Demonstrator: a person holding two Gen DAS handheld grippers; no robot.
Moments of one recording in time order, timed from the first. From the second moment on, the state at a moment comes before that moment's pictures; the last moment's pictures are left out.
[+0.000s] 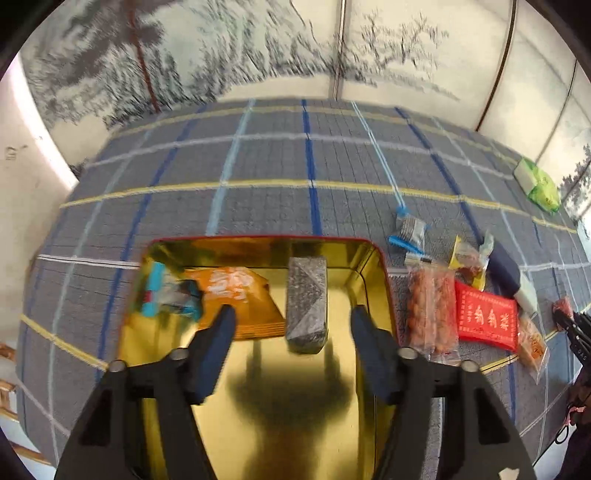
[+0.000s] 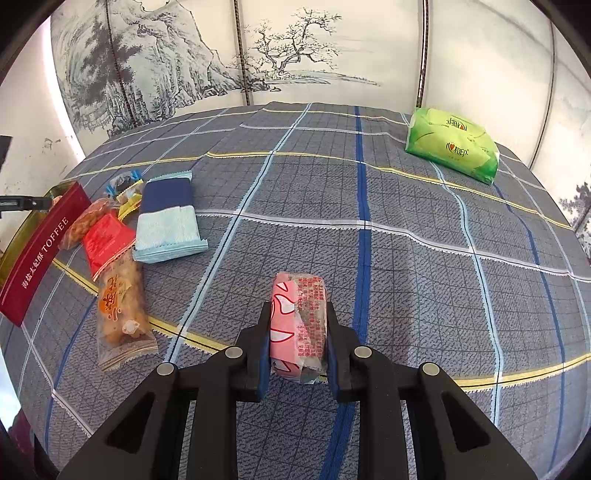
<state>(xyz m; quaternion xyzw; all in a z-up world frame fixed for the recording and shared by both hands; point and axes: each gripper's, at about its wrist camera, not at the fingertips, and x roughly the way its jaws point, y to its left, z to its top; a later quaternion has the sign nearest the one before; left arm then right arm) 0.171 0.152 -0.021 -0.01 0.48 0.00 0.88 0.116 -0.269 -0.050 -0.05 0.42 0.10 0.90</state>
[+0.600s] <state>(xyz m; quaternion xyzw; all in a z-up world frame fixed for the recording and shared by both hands) -0.008 0.194 0.021 -0.05 0.36 0.05 0.93 0.055 -0.208 0.001 0.01 0.37 0.16 0.91</state>
